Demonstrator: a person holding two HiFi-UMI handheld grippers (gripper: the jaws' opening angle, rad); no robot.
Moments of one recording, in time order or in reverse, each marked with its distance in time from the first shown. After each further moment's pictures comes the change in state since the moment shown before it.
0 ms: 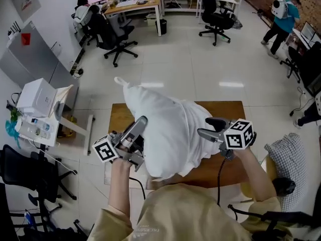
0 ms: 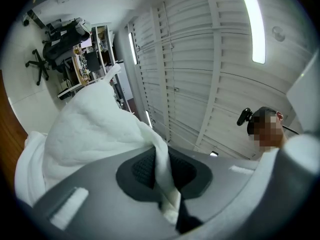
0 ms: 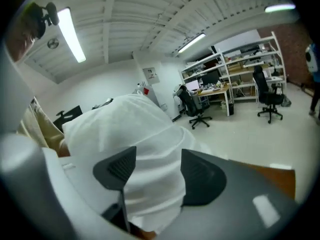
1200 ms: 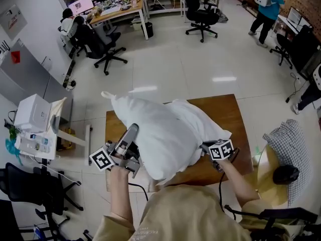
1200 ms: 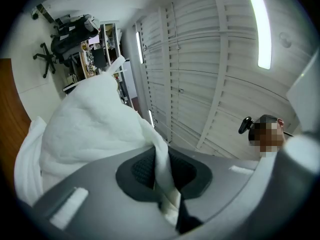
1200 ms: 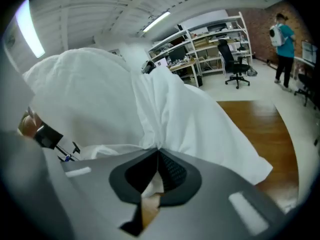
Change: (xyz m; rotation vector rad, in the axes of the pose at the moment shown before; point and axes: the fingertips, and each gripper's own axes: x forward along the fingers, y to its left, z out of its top) left arm -0.006 -0.008 -0.014 -0.070 -0.008 0.000; right arm 0.011 -0.105 -0.245 0.260 0.177 -0.319
